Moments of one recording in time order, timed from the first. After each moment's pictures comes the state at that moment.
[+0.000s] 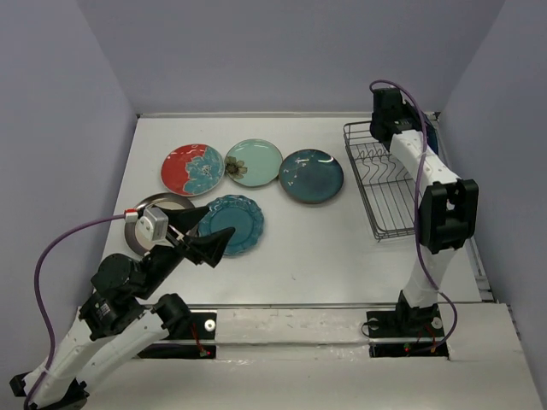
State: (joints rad) left arm -0.86 0.23 0.67 -0.23 -0.12 -0.24; right arm 0.15 1.92 1.71 -0.42 1.09 -0.71
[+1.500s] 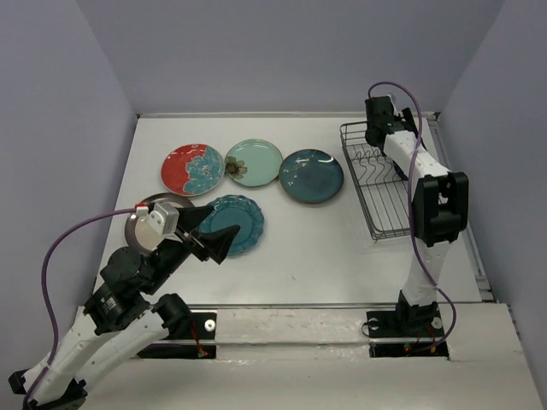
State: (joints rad) left arm -0.85 0.28 0.67 -0.24 -0.13 -0.24; right arm 0.15 2.01 1.72 -0.53 0.89 -0.34
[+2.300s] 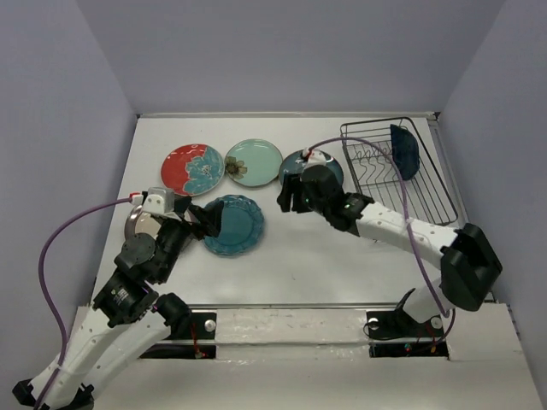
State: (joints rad) left arm -0.72 0.38 0.67 -0.26 -0.35 -0.27; right arm 0.77 1.45 1.11 -0.15 0.23 0.50
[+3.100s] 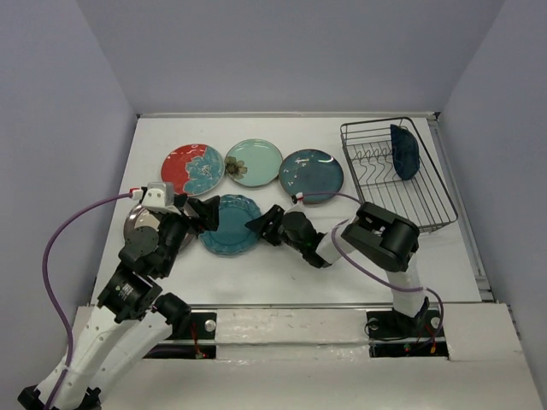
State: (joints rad) left arm -0.61 0.42 0.67 -0.25 -0.35 -0.28; right arm 0.94 2.02 0.80 0.88 0.14 1.27
